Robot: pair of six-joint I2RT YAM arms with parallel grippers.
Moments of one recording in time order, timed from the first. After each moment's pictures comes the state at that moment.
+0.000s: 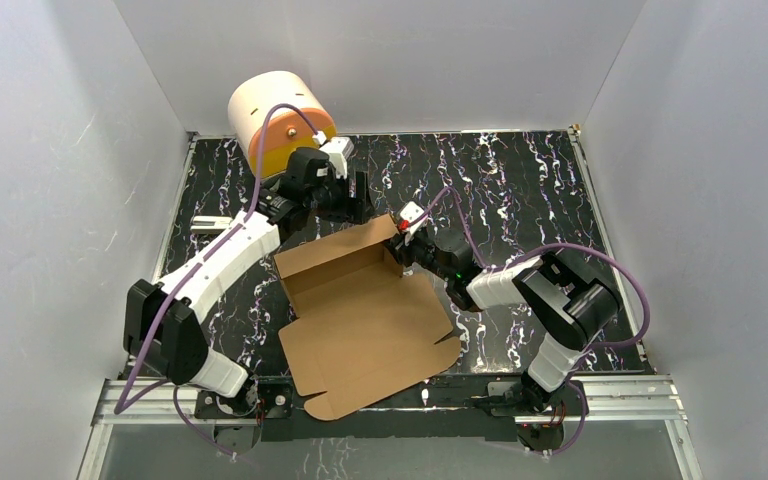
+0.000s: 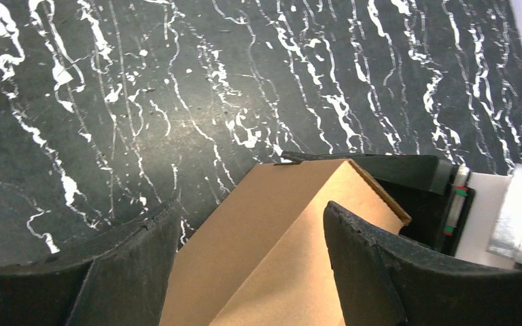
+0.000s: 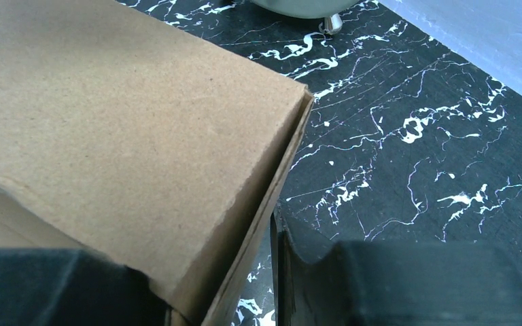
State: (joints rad) left arm -0.53 1.49 1.28 -0.44 0.15 -0.32; right arm 0.74 1.69 0.59 0.99 -0.17 -0.13
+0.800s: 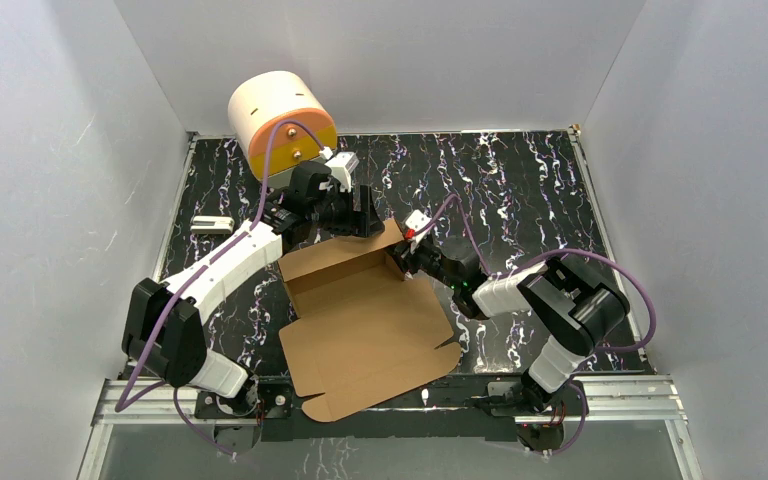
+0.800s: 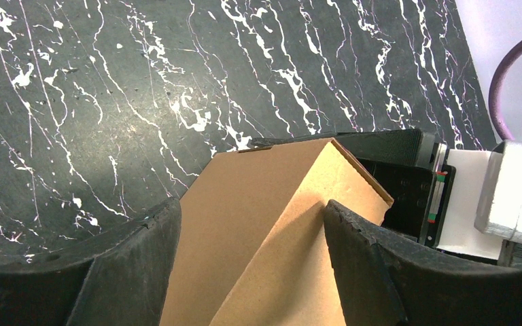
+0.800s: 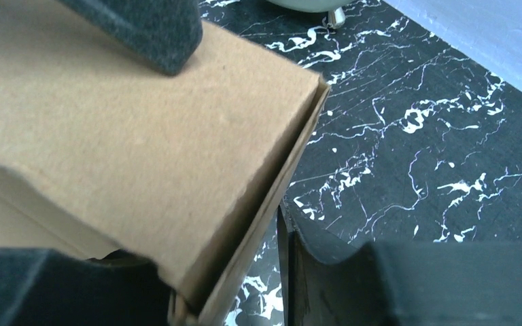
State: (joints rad) left arm -0.53 1.47 1.14 -0.31 0.27 -0.38; right arm 0.74 1.66 0.52 1.03 -0.18 -0.14
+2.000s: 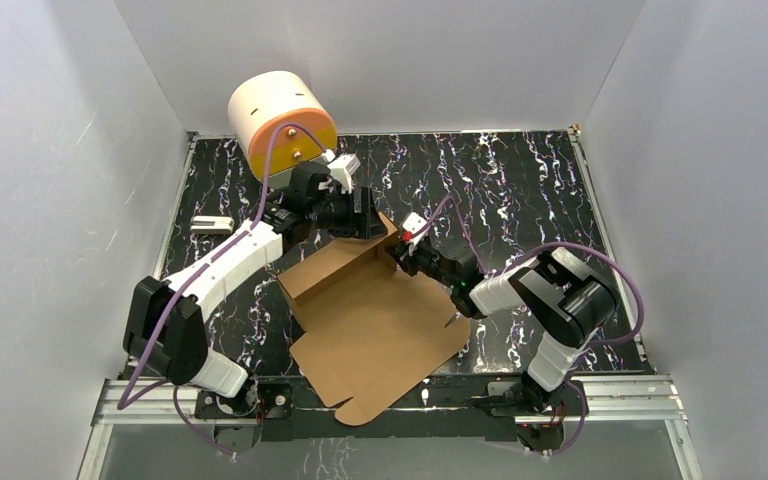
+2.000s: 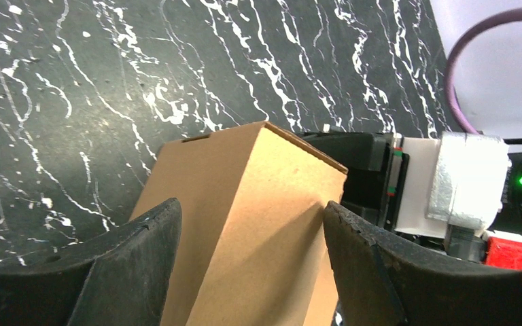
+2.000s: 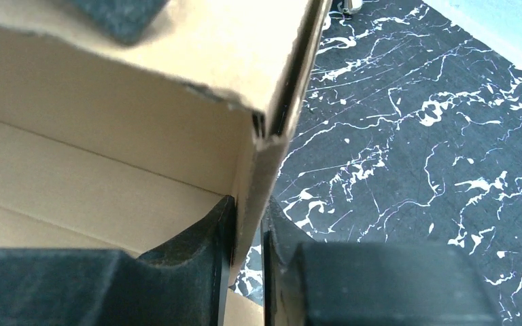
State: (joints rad) left arm -0.53 1.47 1.14 -0.30 0.37 -0.41; right arm 0.73 1.70 0.52 1.05 -0.22 -0.16
